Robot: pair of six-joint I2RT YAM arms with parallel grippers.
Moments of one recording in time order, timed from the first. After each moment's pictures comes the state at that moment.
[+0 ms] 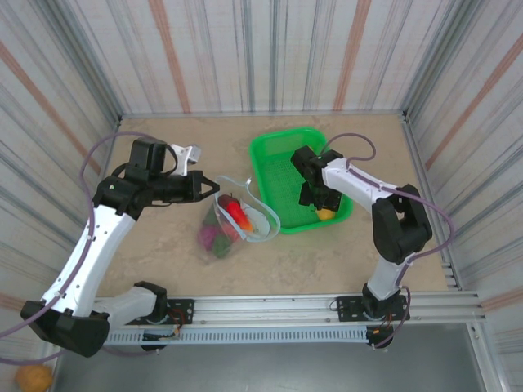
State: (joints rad) left arm -0.34 1.10 1.25 -0.92 0.61 -0.40; right arm 0.53 1.78 1.32 -1.06 0.23 0.80
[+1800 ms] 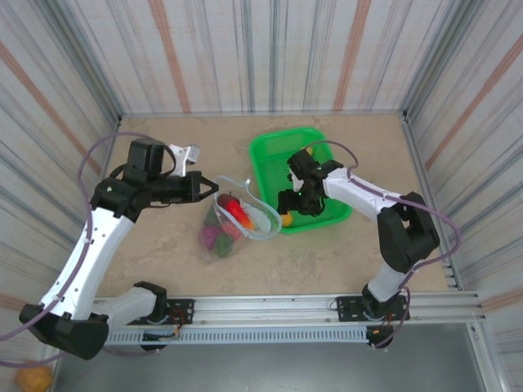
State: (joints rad) left arm -0.34 1.08 1.25 -0.93 0.61 -0.40; right arm 0.58 1.69 1.20 -0.82 -0.21 0.47
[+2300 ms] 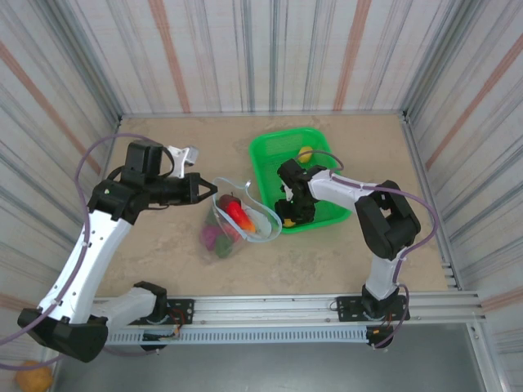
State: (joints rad) left arm -0.34 1.06 1.25 -0.95 0.60 -0.40; right arm 0.62 1.84 1.21 -0.80 -0.21 0.46
